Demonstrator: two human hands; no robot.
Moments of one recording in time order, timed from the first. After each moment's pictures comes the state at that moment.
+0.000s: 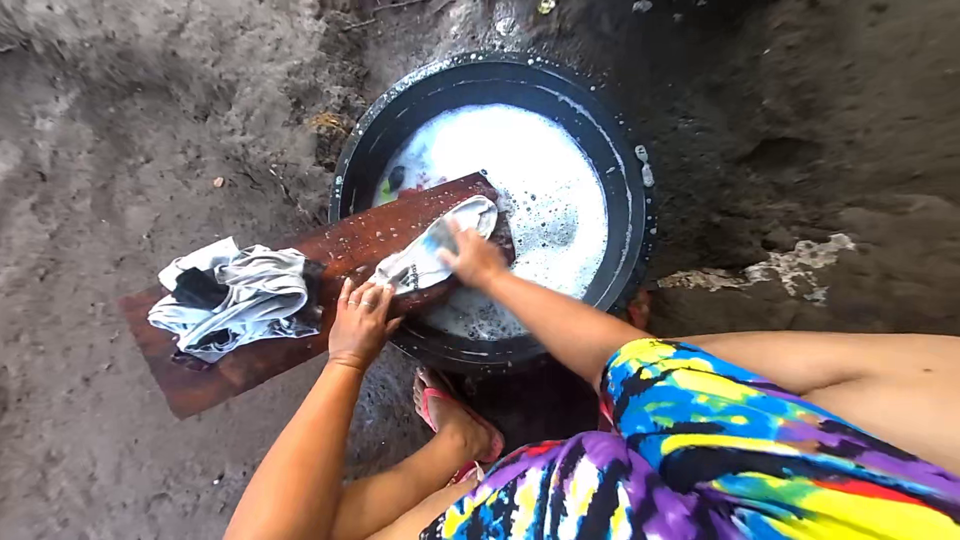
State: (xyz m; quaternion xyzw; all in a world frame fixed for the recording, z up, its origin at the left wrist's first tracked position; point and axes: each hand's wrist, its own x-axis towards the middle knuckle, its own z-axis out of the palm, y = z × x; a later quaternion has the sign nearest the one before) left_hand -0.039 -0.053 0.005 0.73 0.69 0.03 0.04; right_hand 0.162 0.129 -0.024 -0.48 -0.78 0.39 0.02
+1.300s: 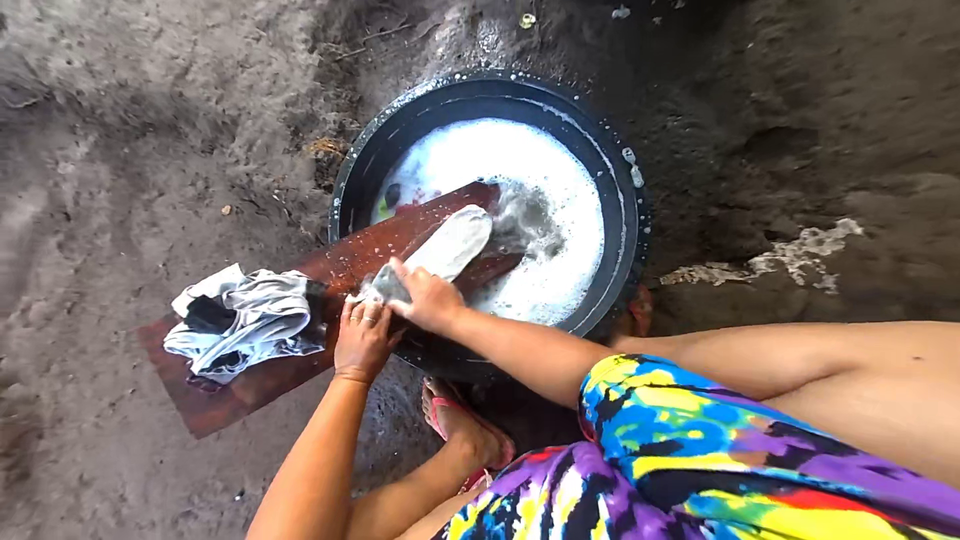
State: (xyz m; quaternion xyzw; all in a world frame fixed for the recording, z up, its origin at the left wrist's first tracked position) left_hand -0.035 -0.052 0.010 0.72 0.69 0.02 0.03; right_hand 0.116 0.079 0.006 -0.41 -0.80 0.44 0.06
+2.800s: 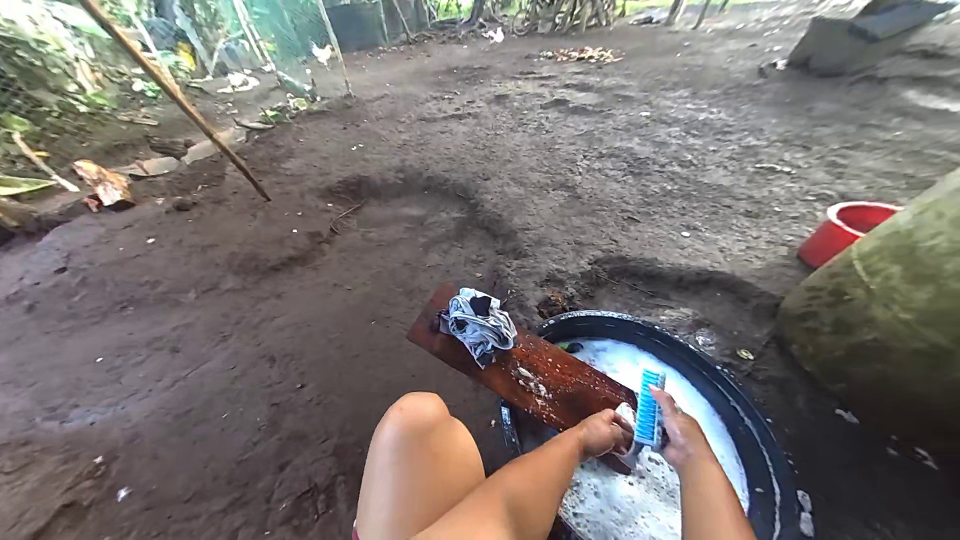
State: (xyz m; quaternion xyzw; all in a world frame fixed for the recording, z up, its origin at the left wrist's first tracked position) left_hand 0.128 0.049 0.058 0.32 0.61 0.48 0.54; right_hand 0.217 0.166 0.085 -0.47 -0.50 0.69 0.22
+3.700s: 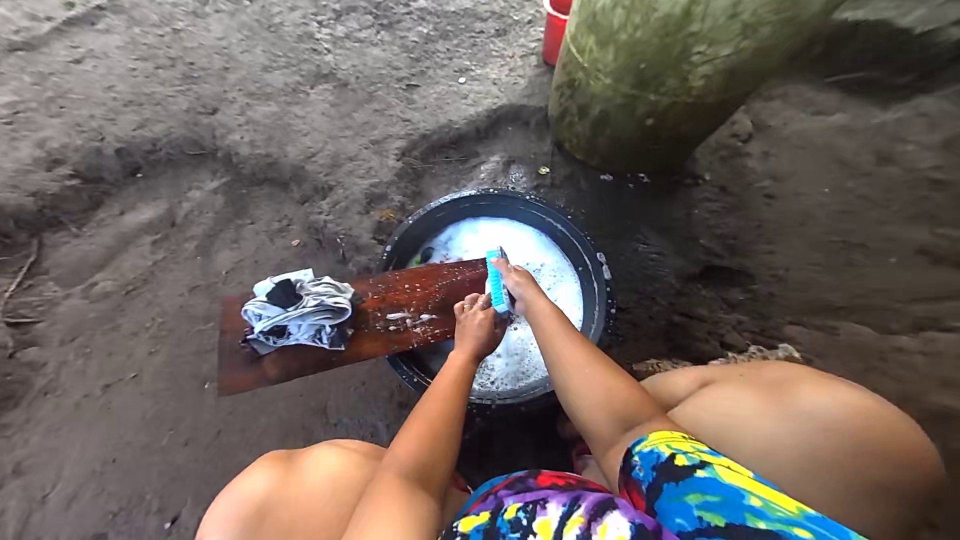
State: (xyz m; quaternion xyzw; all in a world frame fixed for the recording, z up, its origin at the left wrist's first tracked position) left_hand 0.142 0.061 0.042 0.63 0.74 0.14 0.17; right_hand 0.220 0.169 0.069 -0.56 -0.43 0.67 0.21
